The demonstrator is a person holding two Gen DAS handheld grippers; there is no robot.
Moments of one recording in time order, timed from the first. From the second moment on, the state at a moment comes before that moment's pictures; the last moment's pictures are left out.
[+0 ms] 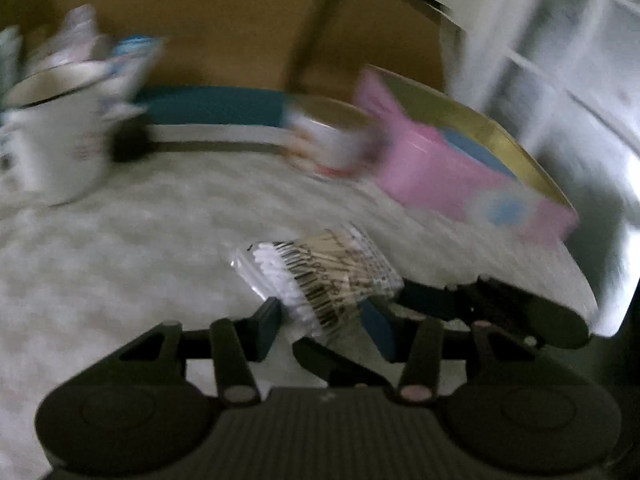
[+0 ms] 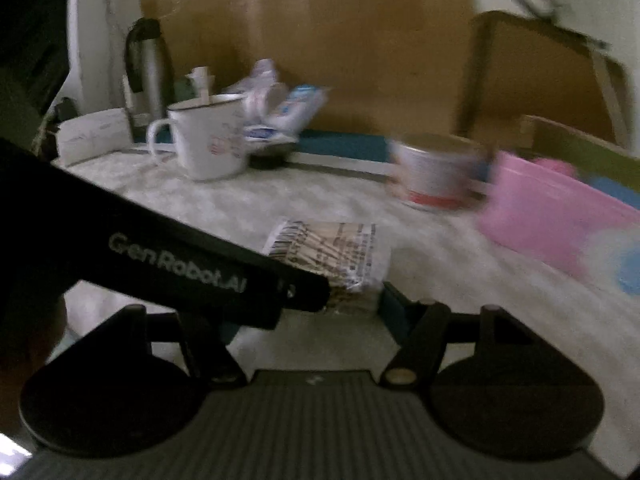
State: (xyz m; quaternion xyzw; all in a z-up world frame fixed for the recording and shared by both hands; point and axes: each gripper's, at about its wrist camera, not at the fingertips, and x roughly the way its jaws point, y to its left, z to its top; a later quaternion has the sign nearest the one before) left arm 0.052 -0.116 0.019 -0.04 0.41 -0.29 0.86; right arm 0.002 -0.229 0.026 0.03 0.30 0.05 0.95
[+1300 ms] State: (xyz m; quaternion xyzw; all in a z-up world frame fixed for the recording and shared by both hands) left arm 0.017 -0.290 0.087 0.06 0.24 -0.40 0.88; right arm -0.031 -0.340 0.064 0.03 0.13 -0.15 0.98
